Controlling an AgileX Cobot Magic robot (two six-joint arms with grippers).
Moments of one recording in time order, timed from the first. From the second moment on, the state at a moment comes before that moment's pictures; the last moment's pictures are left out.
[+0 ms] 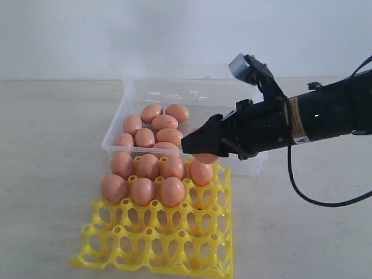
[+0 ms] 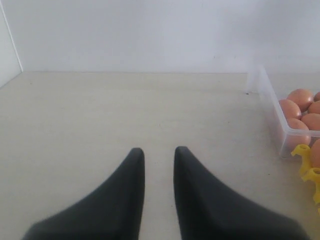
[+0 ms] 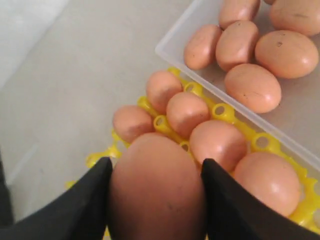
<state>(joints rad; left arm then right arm) 0.07 0.00 0.00 0.15 0.29 -0.15 0.35 1.70 -0.85 -1.57 -0.76 1.70</state>
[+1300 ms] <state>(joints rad) 0.07 0.00 0.00 0.15 0.29 -0.15 0.53 1.76 -0.85 -1.56 -0.43 1.54</state>
